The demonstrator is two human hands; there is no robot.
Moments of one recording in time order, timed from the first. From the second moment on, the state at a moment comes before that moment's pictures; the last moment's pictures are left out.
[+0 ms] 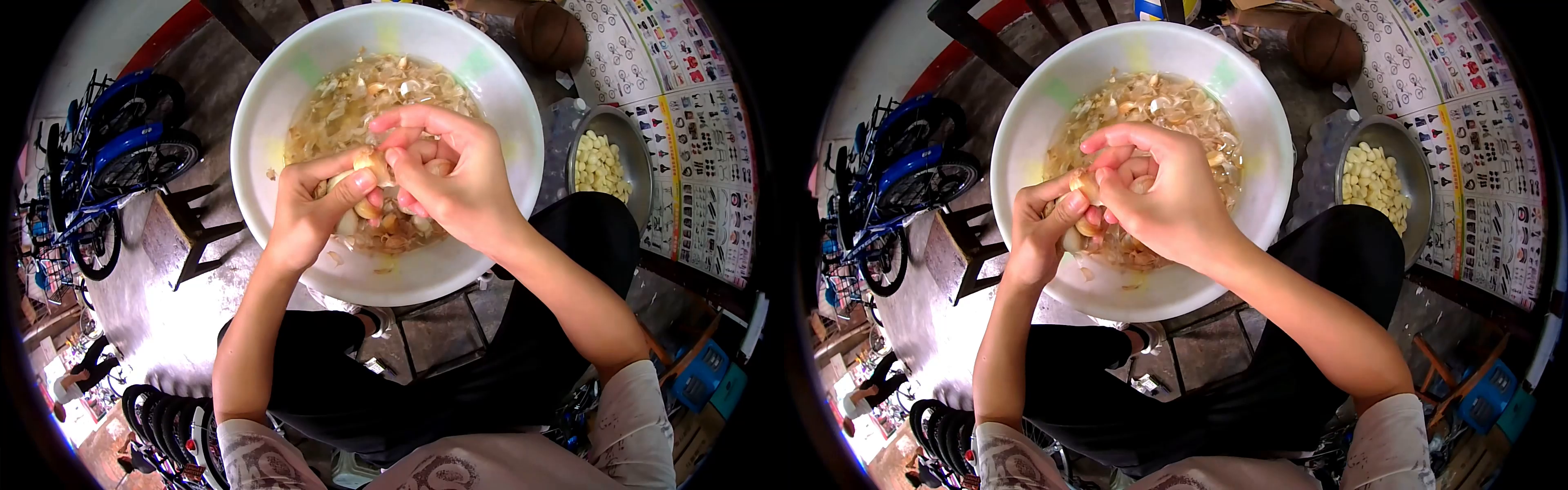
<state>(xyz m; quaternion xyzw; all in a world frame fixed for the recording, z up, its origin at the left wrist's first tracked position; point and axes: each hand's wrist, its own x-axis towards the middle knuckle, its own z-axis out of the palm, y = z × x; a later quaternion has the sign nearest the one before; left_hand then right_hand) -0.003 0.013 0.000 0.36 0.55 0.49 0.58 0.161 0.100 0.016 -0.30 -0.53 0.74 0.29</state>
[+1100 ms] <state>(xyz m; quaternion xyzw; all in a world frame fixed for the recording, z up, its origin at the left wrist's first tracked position) 0.012 0.019 -0.006 0.59 0.65 0.43 0.22 0.160 0.103 0.005 -0.31 -0.70 0.54 0.34</state>
